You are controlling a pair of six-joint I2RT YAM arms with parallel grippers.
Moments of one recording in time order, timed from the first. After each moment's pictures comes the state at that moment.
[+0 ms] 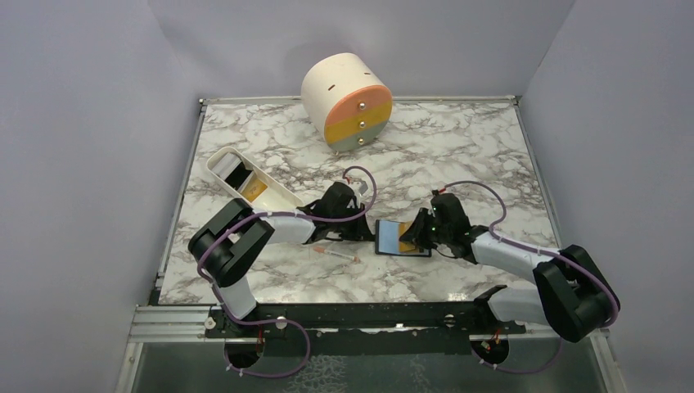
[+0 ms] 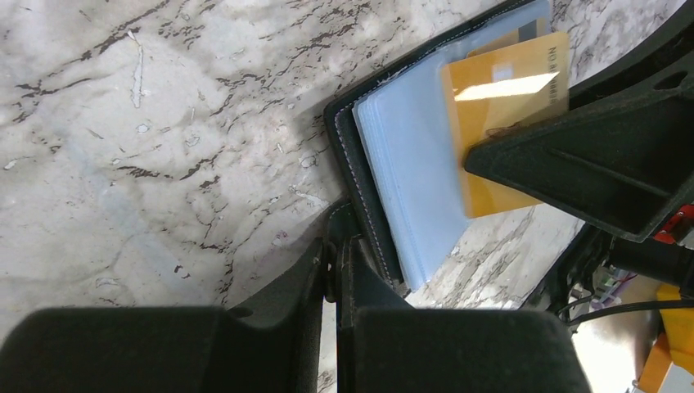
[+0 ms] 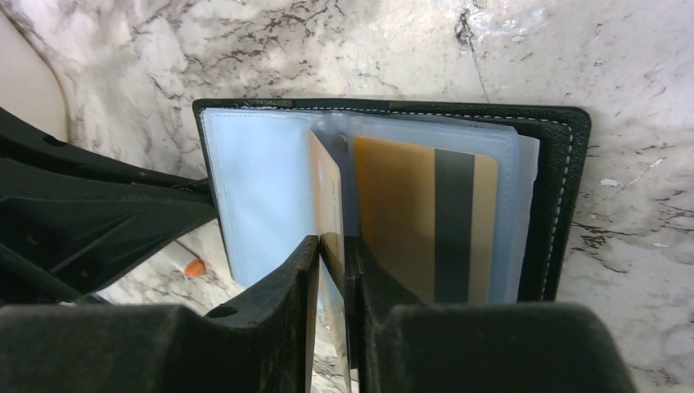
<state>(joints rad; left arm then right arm) -0.76 1.72 0.76 0.19 0.32 -0.65 0.50 1.26 0.41 0.04 -0.16 0.80</state>
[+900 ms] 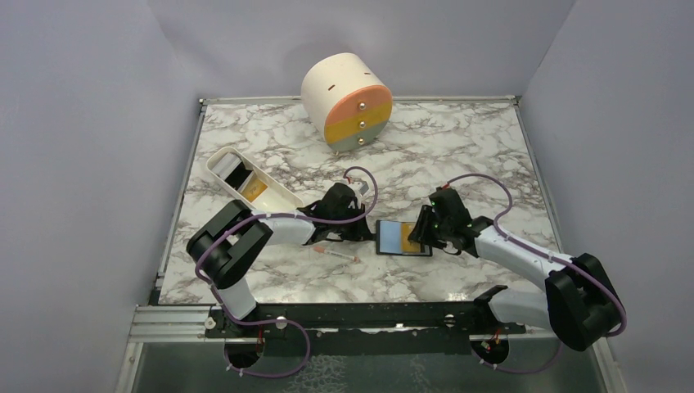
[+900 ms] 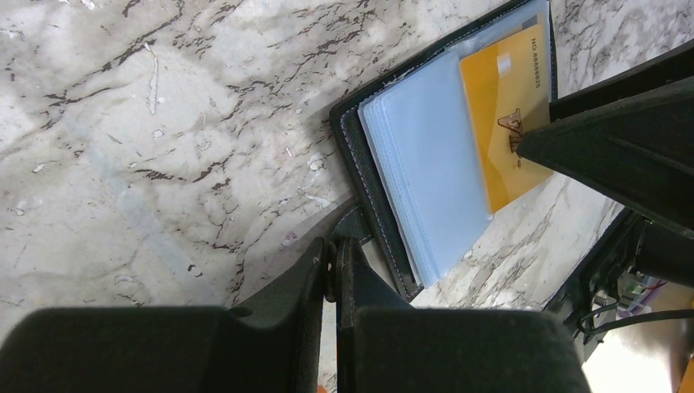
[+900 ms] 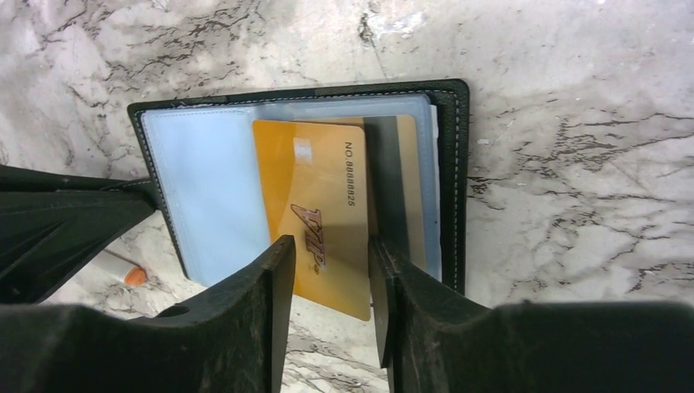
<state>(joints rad) -0.77 1.70 0.75 0.18 0.26 -0.61 0.50 1.20 0.52 -0.27 -0.01 0.72</state>
